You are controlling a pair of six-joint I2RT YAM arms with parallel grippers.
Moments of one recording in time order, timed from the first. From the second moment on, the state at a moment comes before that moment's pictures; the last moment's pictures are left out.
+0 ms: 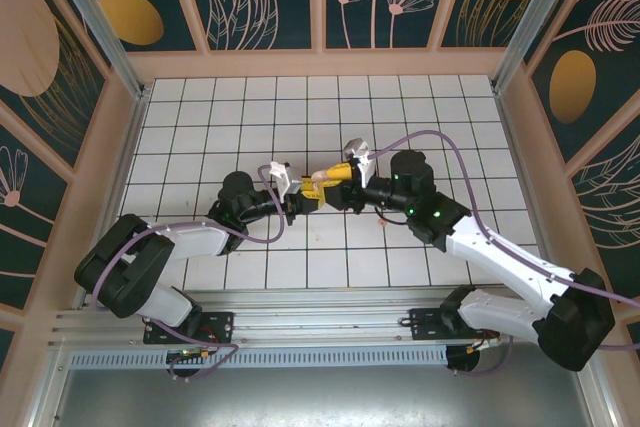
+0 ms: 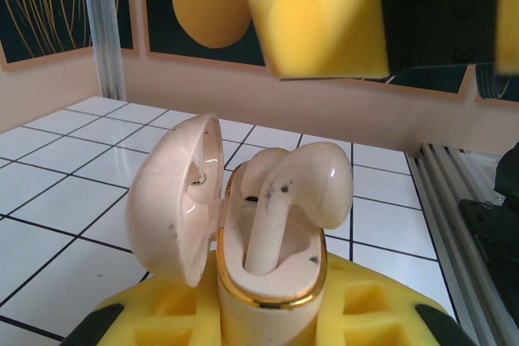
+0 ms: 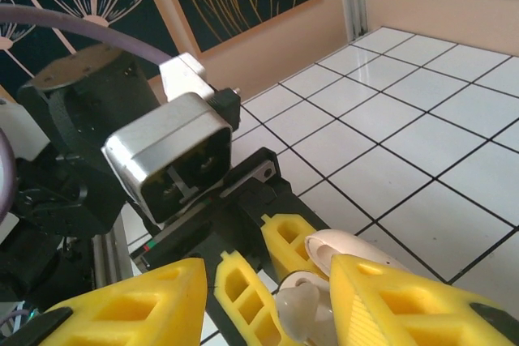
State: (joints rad) left arm -0.61 1.49 0.50 0.98 0.73 -0.08; right arm 0.74 1.07 0.77 0.08 -0.44 0.17
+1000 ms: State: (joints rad) left arm -0.61 1.49 0.52 0.98 0.73 -0.08; right arm 0.72 1.09 0.75 0.06 -0.47 0.24
